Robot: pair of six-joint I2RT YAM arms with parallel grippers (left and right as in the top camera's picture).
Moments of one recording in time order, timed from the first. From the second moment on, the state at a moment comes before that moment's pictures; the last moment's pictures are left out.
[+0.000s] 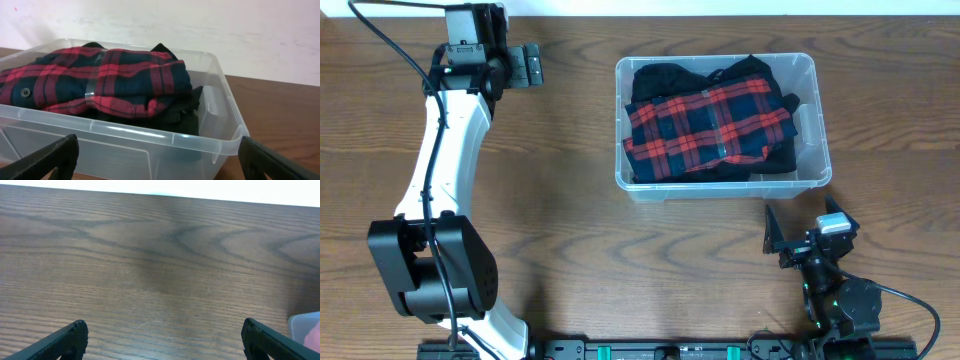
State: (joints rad) left arm 0.05 1.83 1.58 -0.56 -0.02 -0.04; right arm 0.12 0.01 0.01 -0.07 -0.06 -0.01
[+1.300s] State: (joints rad) left arm 0.04 1.15 1.34 -0.82 -0.02 -0.04; right arm 0.12 0.01 0.01 -0.07 -0.06 -0.01
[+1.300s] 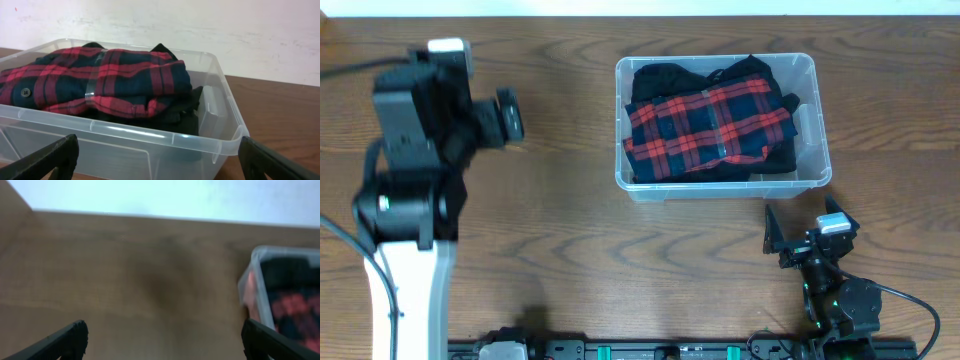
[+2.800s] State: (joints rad) left arm 0.04 0.29 0.02 0.08 0.03 -0.27; right arm 0.12 0.01 0.01 -0.07 -0.06 -0.01
